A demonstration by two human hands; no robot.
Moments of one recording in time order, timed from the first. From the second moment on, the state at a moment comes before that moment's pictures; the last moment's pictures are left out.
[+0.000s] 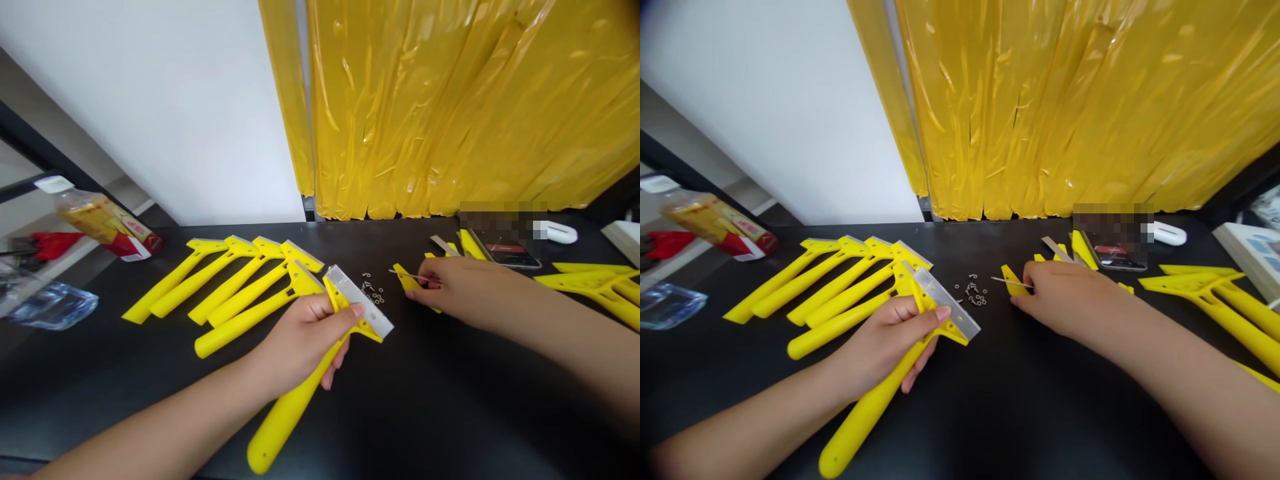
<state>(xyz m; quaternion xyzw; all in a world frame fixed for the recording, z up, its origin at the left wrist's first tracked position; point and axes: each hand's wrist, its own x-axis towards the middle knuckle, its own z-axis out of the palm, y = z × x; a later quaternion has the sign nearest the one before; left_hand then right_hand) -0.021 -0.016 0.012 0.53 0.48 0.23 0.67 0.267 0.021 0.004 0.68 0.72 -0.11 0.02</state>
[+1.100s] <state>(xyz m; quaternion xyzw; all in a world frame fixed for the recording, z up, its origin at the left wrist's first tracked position) -0.023 -0.022 -0.003 0.53 0.38 0.20 0.73 0.213 -0.003 0.017 0.40 0.66 -0.59 -0.23</state>
